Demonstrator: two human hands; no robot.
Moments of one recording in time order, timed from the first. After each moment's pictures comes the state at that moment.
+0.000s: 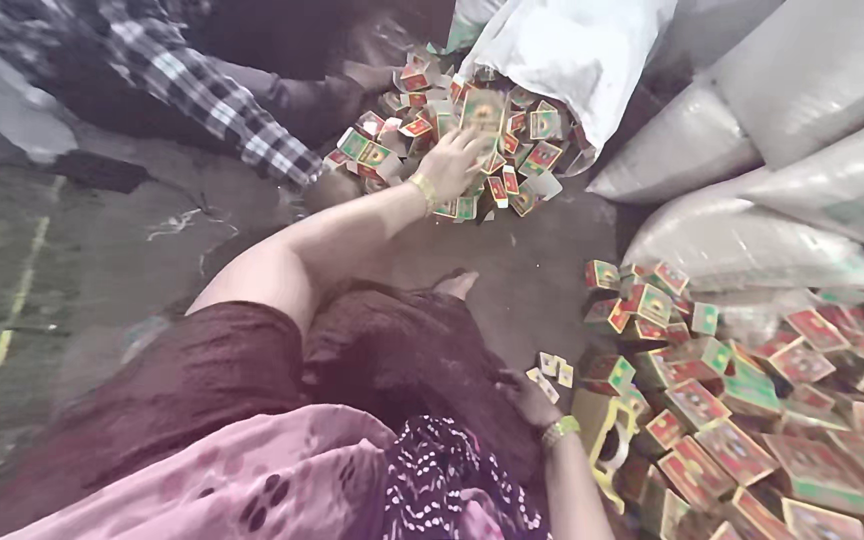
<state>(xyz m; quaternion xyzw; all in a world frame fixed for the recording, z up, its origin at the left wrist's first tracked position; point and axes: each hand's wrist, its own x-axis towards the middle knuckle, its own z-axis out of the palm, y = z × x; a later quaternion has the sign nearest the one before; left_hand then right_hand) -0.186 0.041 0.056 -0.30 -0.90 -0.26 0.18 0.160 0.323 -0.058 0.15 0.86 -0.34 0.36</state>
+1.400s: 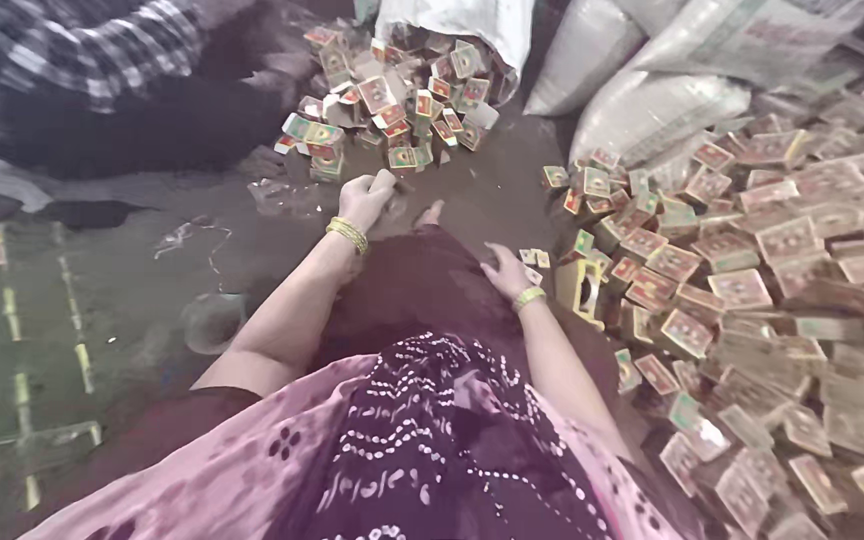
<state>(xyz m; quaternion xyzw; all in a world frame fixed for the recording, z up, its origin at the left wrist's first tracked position) 0.012 -0.035 0.019 -0.03 -0.86 -0.50 -0.05 0.191 0.265 -0.019 0.09 0.95 -0.31 0.06</state>
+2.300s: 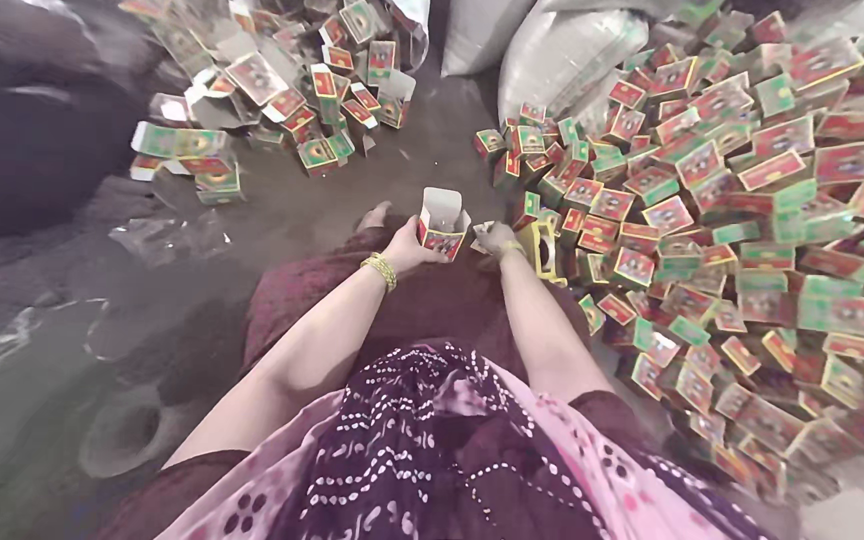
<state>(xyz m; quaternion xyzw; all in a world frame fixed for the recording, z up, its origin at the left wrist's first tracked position) 0.078 0.115 -0.044 -0.25 -0.75 -0.52 -0.32 0.168 0.344 -0.035 0.43 0.85 -0.27 0.12</state>
